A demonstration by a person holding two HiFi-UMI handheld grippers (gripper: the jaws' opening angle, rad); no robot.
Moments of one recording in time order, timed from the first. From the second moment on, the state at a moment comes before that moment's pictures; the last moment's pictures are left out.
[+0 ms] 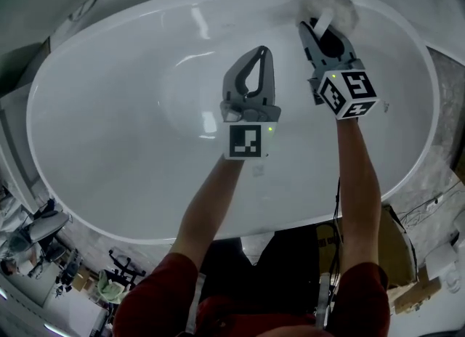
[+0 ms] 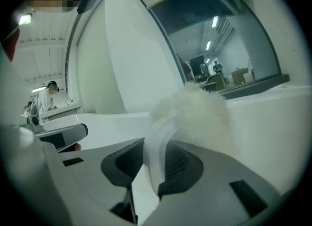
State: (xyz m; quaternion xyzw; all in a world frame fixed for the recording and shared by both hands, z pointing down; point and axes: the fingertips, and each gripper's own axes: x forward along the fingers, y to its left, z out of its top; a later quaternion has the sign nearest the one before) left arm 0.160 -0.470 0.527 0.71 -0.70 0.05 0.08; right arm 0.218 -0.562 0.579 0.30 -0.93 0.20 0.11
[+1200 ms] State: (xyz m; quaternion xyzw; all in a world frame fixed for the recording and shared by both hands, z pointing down) left arm -0.238 -0.217 0.523 0.53 -0.84 0.04 0.09; right arm -0.241 -0.347 0.580 0.06 -0.97 0.17 0.15
